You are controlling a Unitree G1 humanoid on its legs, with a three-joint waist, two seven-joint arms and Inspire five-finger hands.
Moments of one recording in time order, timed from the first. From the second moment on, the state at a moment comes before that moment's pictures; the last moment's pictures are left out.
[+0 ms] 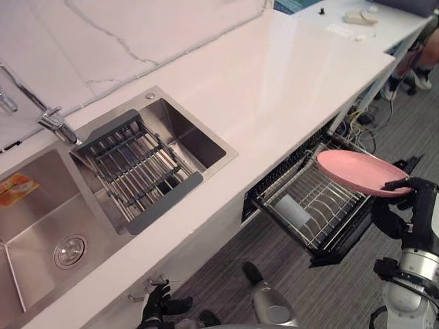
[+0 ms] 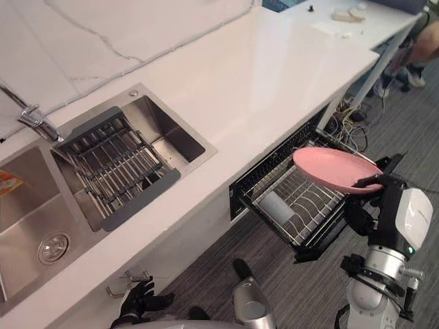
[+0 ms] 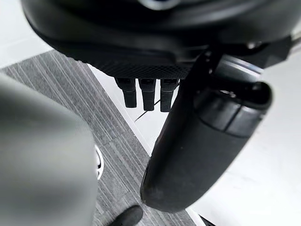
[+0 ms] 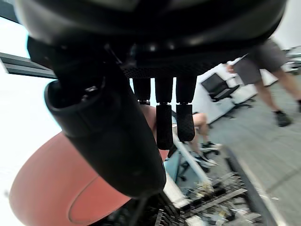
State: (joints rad) left arm 0.21 0.04 0.04 0.86 -0.08 -0.12 0.13; right arm 0.39 -0.19 -0.43 -0.33 -0.54 -0.07 -0.33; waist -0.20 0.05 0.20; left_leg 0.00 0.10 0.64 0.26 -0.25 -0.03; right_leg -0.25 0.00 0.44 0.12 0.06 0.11
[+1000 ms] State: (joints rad) left arm -0.02 -0.03 -0.09 0.75 -0.14 -0.21 0.13; right arm -0.28 -0.39 -0.45 0.32 -0.15 0.00 -0.37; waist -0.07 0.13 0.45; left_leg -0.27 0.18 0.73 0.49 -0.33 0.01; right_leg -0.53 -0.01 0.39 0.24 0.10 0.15
